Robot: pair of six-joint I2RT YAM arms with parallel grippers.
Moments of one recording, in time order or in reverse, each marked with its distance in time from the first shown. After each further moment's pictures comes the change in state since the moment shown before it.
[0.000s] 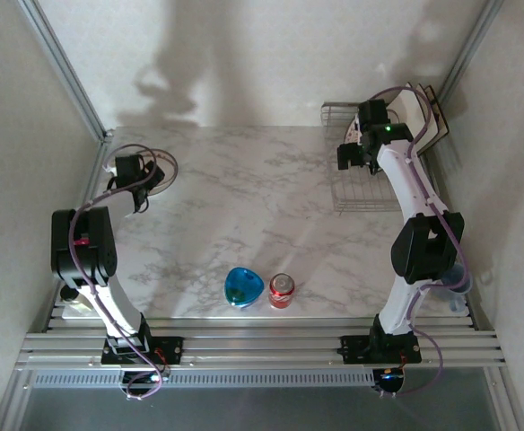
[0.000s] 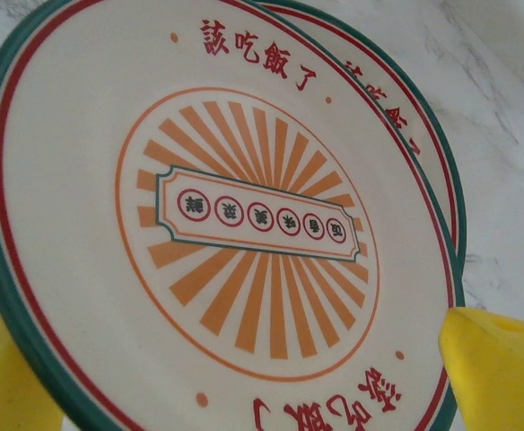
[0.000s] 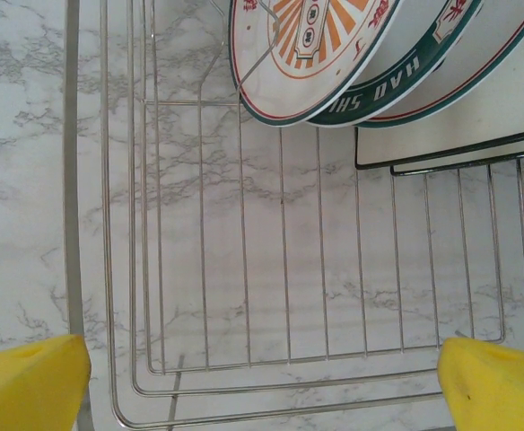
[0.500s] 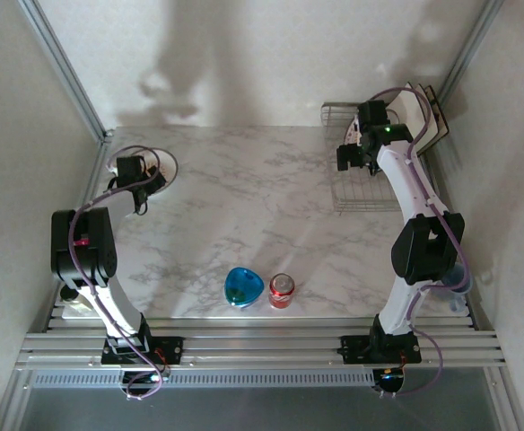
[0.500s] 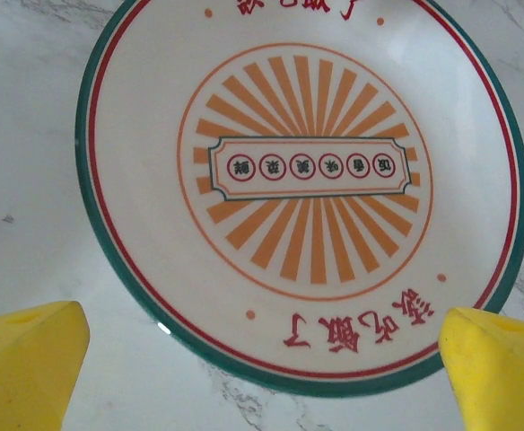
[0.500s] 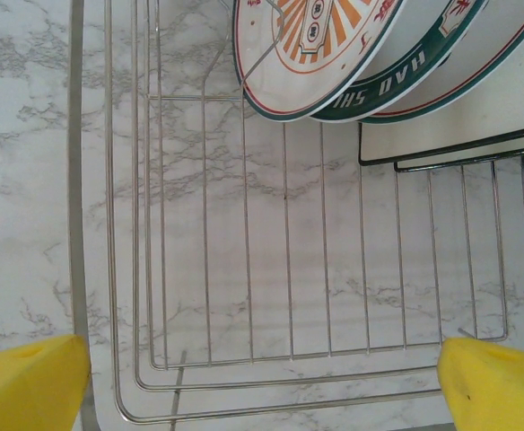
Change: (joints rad) left arm -0.003 -0.002 0.002 -0.063 -0.015 0.094; right arm 0.004 -0.005 -0.008 0.000 -0.002 0.000
